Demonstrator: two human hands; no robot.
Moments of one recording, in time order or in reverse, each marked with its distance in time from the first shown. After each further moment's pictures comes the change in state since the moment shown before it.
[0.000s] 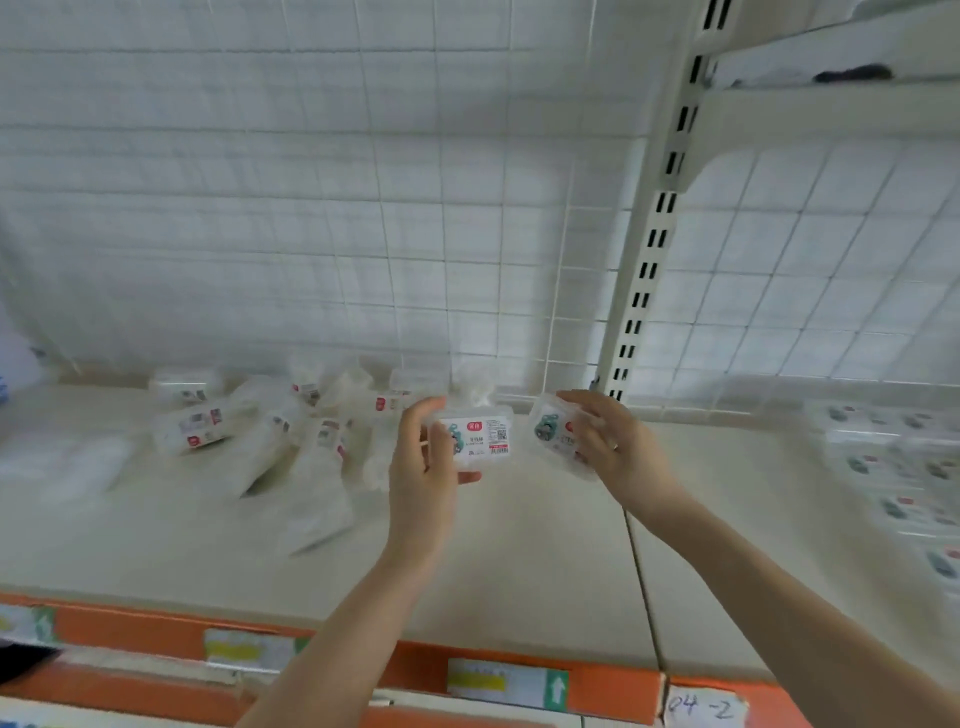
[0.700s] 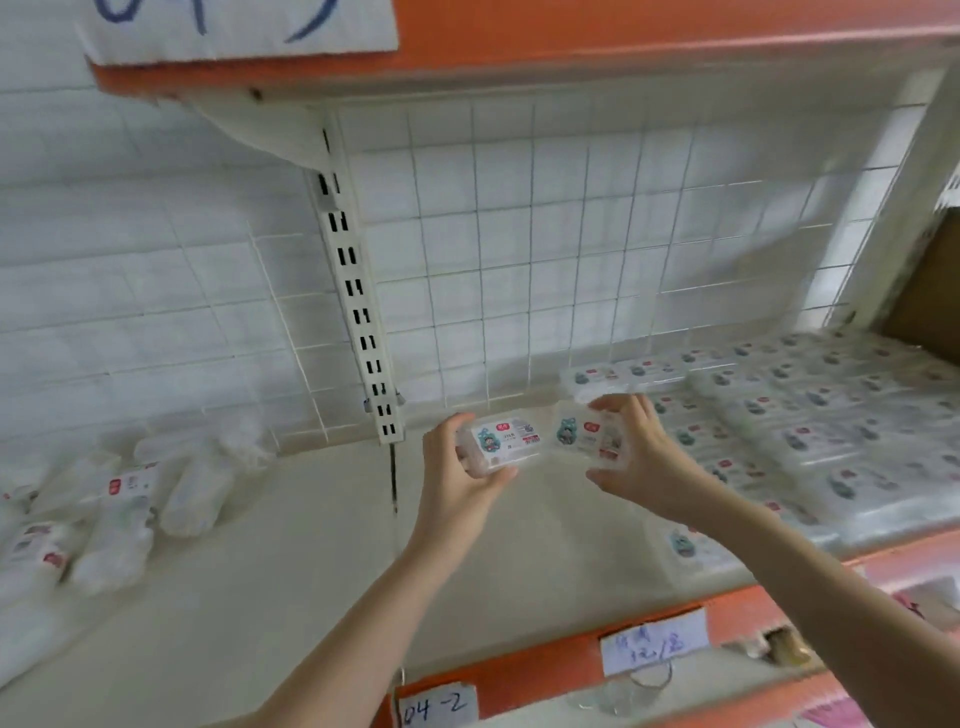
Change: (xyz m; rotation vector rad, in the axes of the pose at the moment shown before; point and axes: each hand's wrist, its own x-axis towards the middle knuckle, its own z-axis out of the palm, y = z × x) left_hand -0.076 -0.002 0.229 0.113 -0.522 0.038; right_hand -0.088 0.110 -0.231 -0.405 0.115 0.173
